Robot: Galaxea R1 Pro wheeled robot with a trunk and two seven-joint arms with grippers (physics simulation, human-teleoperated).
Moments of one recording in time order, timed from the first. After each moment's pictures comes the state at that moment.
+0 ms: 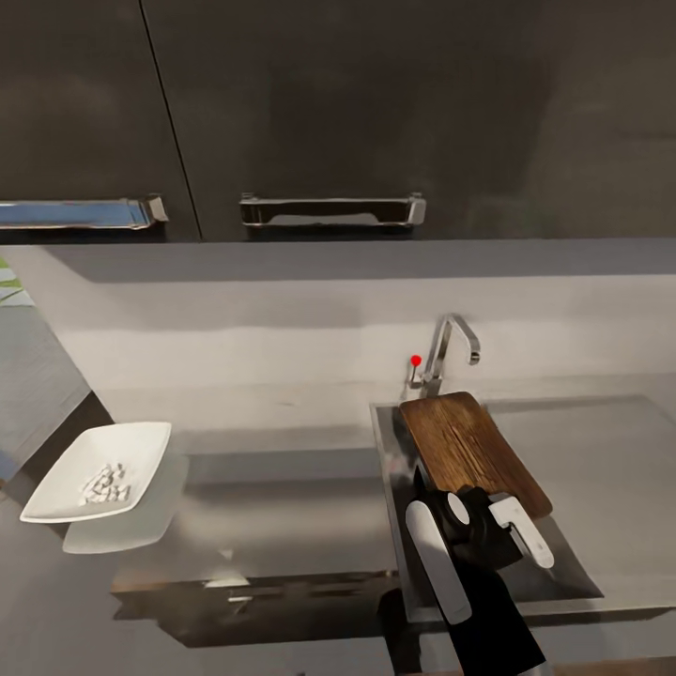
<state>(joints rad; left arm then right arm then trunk) -0.02 0.07 -0.07 -0.17 0.18 -0.28 -0.09 -0.42 0.17 0.23 -1.42 -0.56 -0.05 -1.57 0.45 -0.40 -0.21</state>
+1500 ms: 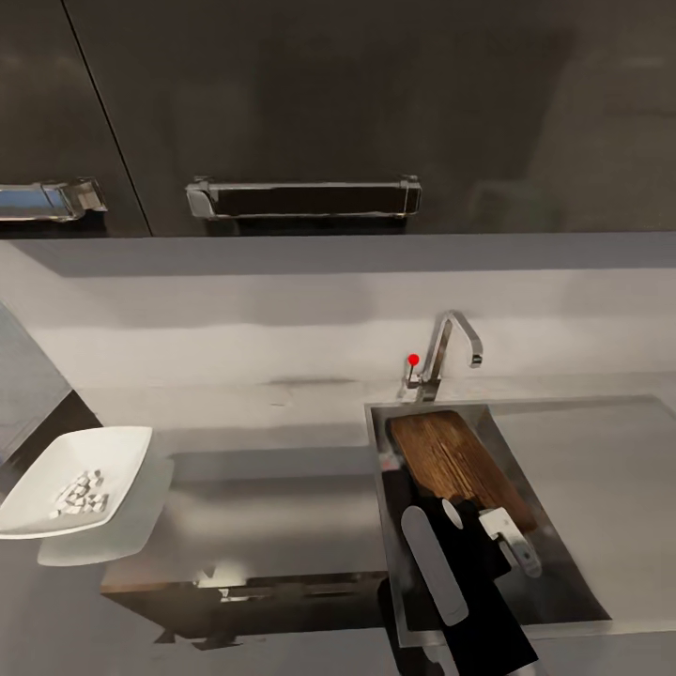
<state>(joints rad) -0.02 0.07 -0.07 -0.17 0.18 -0.28 -0.09 -0.42 0.17 0.24 -1.35 -0.65 -0.06 -1.57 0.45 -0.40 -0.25</state>
